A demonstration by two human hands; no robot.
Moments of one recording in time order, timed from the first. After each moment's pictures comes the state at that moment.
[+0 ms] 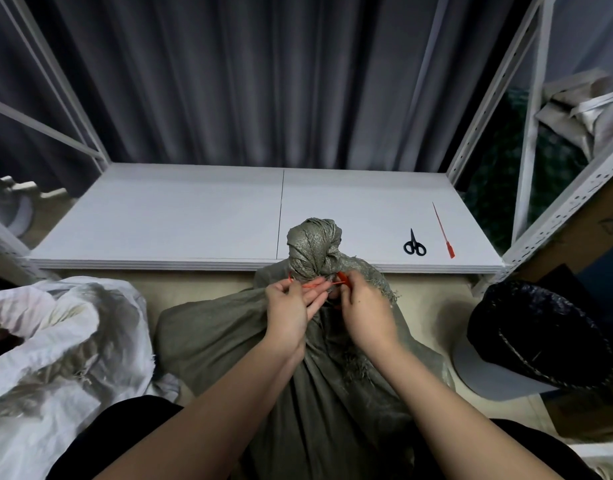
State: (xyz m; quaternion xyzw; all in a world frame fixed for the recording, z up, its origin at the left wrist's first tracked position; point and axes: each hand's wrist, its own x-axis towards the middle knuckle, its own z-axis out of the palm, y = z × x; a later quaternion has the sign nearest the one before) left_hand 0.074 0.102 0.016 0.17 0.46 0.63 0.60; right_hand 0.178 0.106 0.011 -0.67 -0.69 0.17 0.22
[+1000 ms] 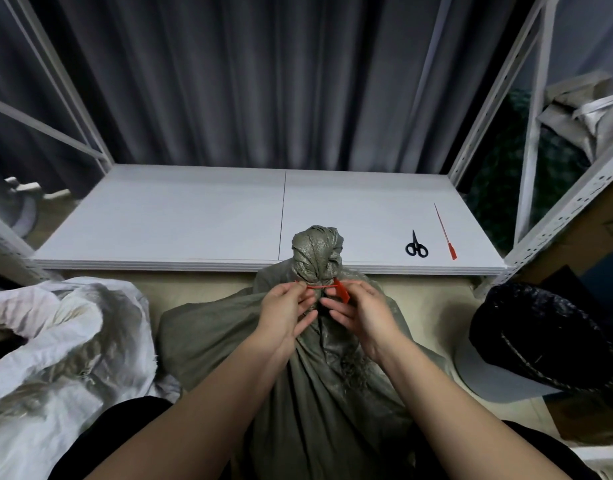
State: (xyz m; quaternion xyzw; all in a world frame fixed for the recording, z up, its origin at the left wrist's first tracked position) left_hand 0.057 0.103 0.016 0.14 0.56 0.52 0.63; right_hand 0.176 0.108 0.012 -0.51 -0.27 0.67 0.46
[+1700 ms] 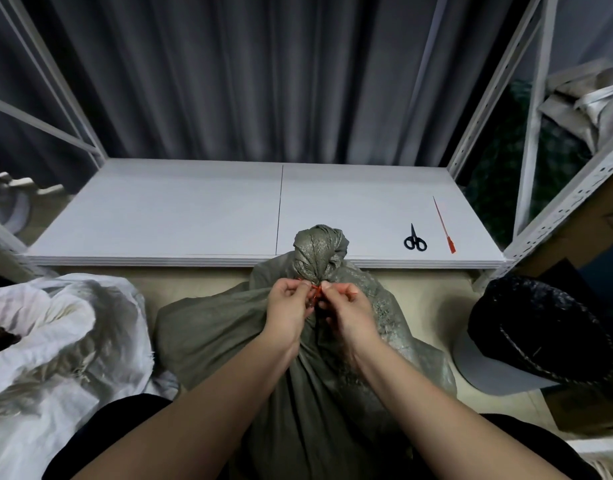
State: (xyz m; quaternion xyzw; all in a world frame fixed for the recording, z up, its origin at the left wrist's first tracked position) left_hand 0.070 0.107 -0.001 0.22 0.58 0.54 0.56; right_hand 0.155 0.107 -0.014 -0.56 -0.32 0.59 0.49
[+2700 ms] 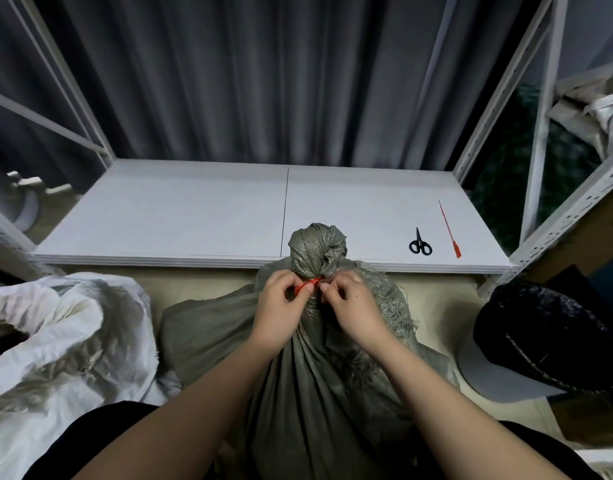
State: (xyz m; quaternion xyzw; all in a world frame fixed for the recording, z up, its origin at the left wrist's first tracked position) left_hand 0.031 0.120 -0.039 0.58 0.59 0.49 0.28; right_hand 0.167 0.123 -0.009 -0.58 -0.68 0.30 0.33
